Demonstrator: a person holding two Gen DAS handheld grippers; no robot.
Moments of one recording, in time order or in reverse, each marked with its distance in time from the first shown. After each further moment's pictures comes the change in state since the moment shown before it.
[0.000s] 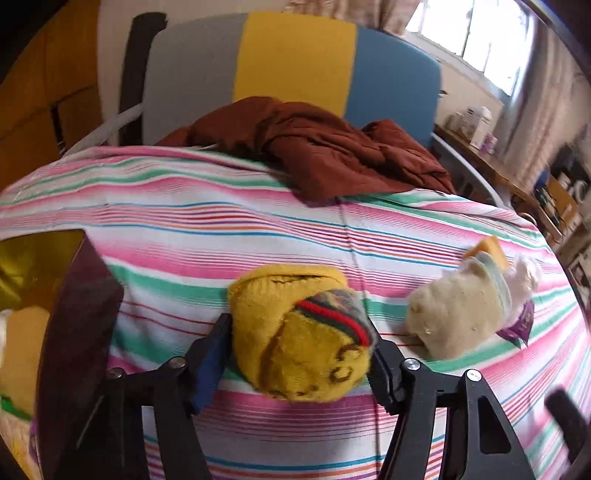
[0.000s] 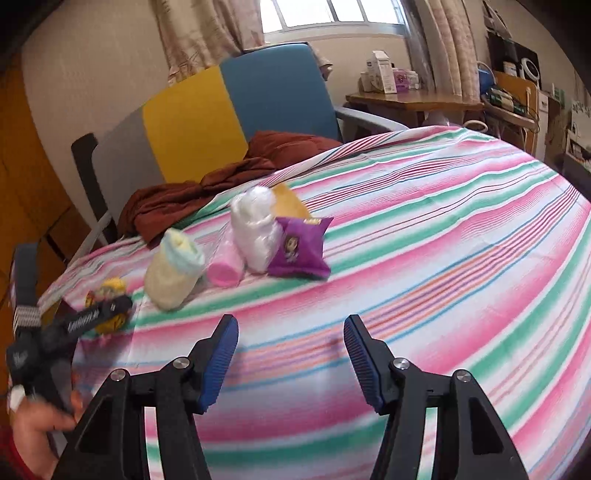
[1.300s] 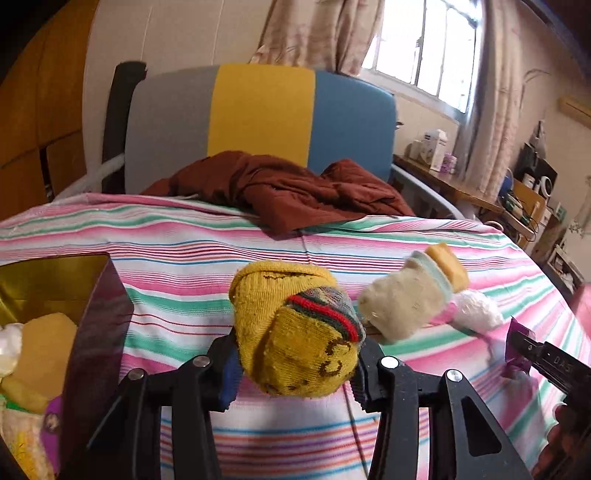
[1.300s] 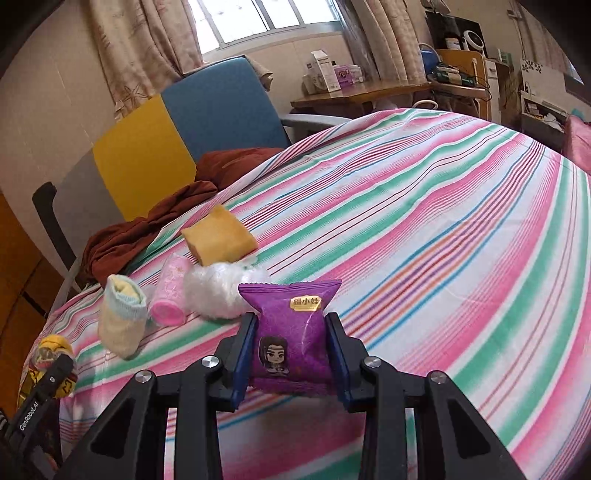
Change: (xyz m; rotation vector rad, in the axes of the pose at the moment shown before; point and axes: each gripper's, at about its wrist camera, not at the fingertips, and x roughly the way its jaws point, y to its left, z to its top) left arm -0.048 -0.005 -0.028 0.092 -0.200 -0.091; right arm 0.010 -0.025 -0.004 0.169 -0.061 -0.101
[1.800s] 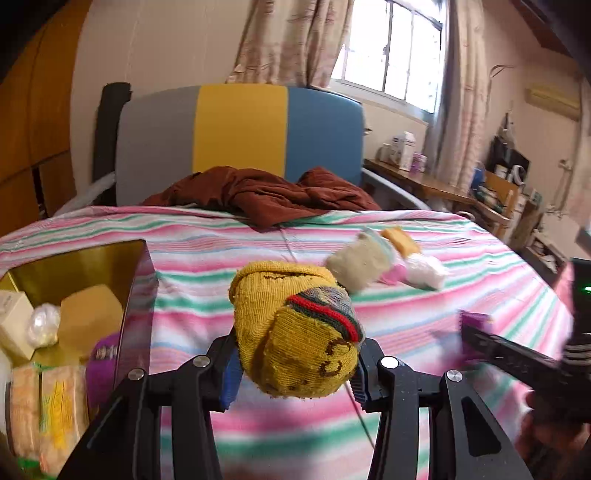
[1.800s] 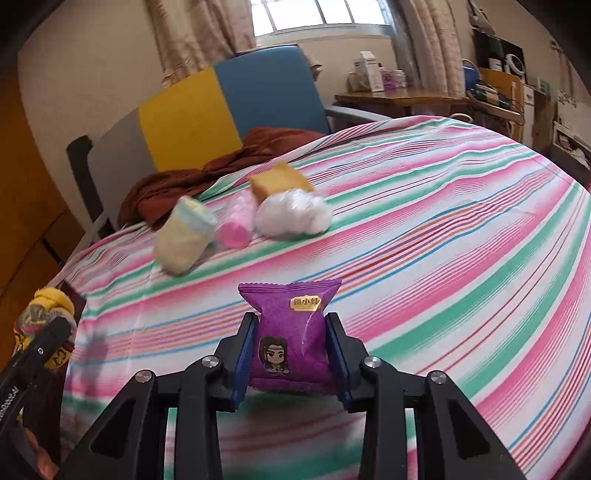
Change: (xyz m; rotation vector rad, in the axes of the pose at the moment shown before) left arm -0.081 0.001 -0.036 0.067 -0.032 -0.087; right arm -0.042 0.037 -0.052 -0.171 0.049 0.074
